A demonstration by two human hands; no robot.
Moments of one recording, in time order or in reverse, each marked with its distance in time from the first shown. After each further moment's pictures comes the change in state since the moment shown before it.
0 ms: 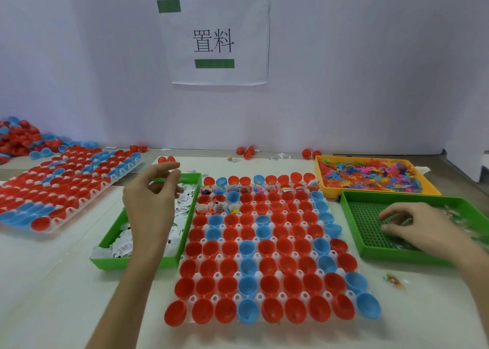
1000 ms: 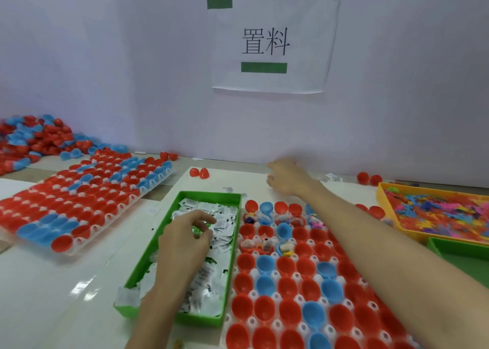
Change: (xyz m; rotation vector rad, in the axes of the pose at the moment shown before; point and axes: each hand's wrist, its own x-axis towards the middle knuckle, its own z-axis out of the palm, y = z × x) left_hand 0.029 -0.078 -0.005 0.489 -0.309 -0.172; right_hand 0.198 -0.269 0.160 -0.392 -0.075 -0.555
